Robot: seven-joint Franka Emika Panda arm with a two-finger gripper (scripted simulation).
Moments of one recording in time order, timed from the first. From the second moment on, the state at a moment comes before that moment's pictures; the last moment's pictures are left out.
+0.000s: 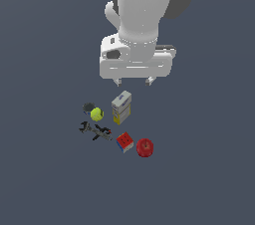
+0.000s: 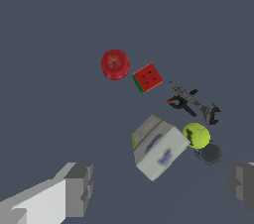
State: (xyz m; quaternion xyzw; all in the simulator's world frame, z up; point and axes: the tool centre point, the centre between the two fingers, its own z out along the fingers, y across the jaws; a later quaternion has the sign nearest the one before) arm 0.006 0.021 0.308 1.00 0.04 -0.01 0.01
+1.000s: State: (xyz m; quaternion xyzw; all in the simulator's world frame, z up) arm 0.069 0.041 0.231 1.00 0.08 0.00 0.01
